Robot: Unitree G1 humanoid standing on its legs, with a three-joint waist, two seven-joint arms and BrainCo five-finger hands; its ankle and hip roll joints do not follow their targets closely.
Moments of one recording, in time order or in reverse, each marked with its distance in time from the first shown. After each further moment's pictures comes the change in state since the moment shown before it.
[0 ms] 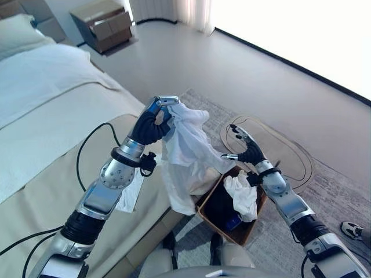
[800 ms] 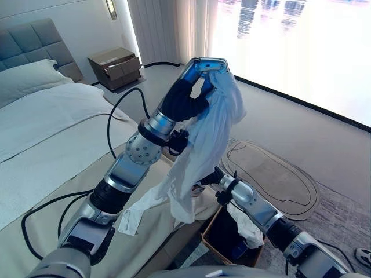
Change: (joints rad) left arm -0.298 -0.160 -0.137 -0.005 -0.063 0.019 -0.018; right arm -0.072 0.163 0.287 0.071 0.105 0.074 0.202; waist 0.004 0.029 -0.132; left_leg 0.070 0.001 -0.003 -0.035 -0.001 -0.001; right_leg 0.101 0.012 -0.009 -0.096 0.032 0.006
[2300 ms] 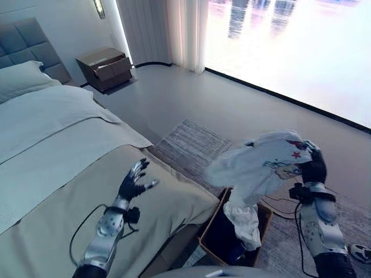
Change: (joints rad) left arm 0.767 -0.036 0.278 0.552 -0.092 0.126 -0.068; right arm 0.410 -0.072 -0.814 -0.255 0.354 -0.100 -0.185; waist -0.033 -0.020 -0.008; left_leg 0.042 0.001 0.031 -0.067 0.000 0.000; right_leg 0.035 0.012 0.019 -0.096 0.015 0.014
